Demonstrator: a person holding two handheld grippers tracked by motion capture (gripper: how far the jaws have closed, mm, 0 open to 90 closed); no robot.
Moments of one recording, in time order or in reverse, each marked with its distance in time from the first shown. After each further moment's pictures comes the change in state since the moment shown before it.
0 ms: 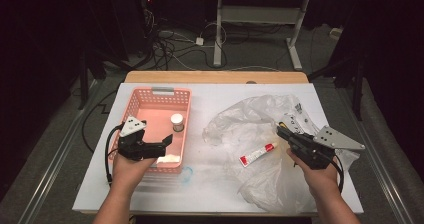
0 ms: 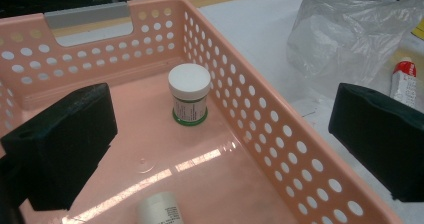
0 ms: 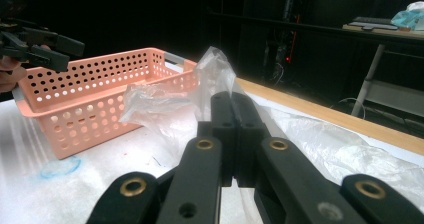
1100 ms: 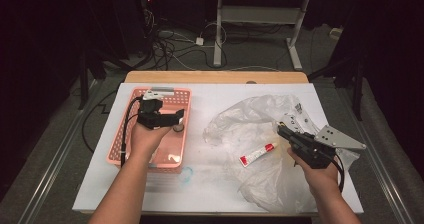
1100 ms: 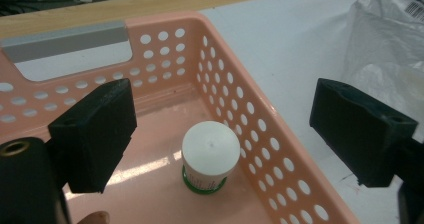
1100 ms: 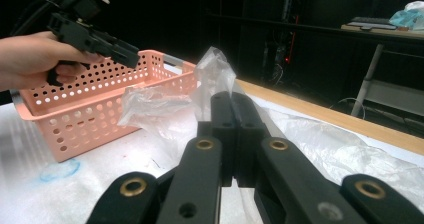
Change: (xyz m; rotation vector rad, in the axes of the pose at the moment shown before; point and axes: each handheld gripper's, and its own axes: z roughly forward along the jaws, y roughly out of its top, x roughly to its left) left arm 0.026 0.053 0.078 0.111 -0.001 -0.058; right arm -0.002 0.001 -0.001 -0.005 -0.002 0.011
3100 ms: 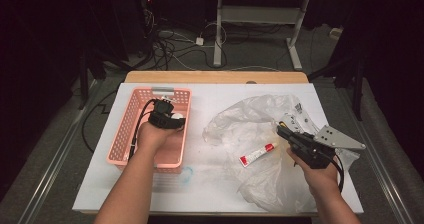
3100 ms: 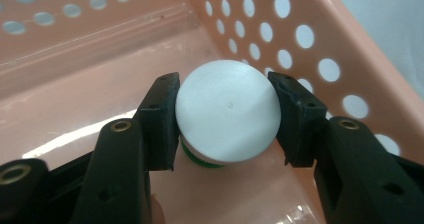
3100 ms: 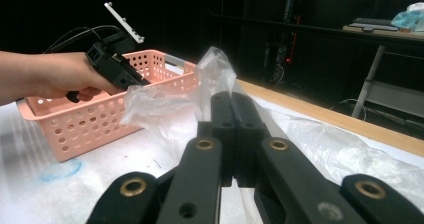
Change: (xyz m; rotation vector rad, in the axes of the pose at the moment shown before) left arm 0.010 -0.010 0.054 0.285 -0.011 0.033; right arm 0.001 0.001 0.001 0.002 0.006 -0.008
